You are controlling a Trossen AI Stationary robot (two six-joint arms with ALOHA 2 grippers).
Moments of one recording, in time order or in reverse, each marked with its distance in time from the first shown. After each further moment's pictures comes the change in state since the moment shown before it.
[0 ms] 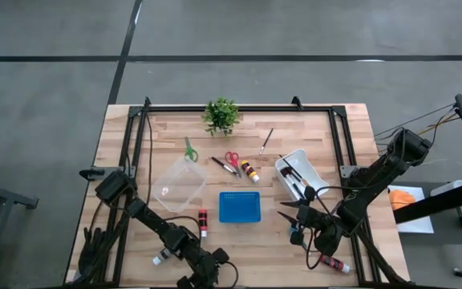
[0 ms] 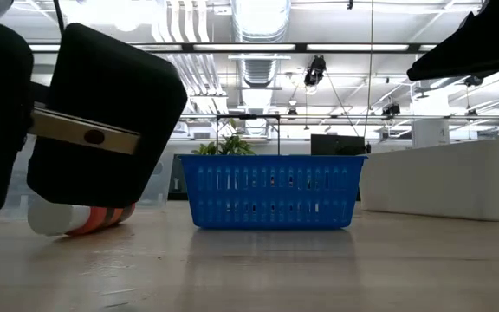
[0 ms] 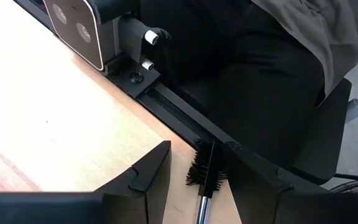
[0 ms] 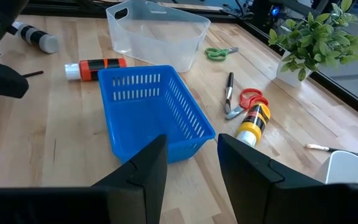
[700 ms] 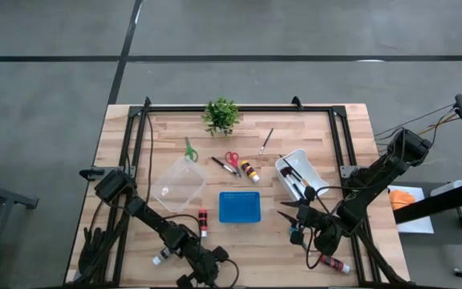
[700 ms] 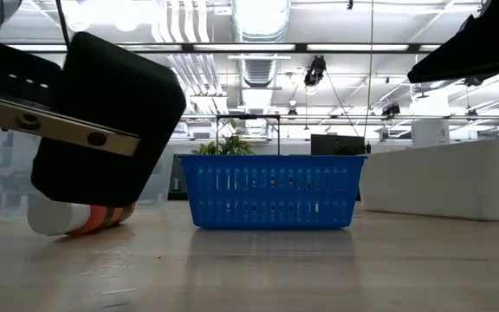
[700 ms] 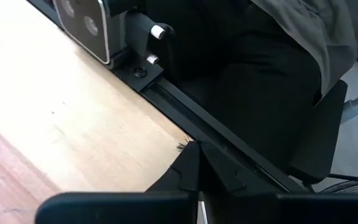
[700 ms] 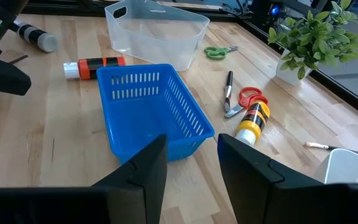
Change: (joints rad) left arm 0.008 -0.001 -0.017 -0.022 0.014 -0.007; right arm 0.000 0.000 -0.006 0.000 0.000 0.007
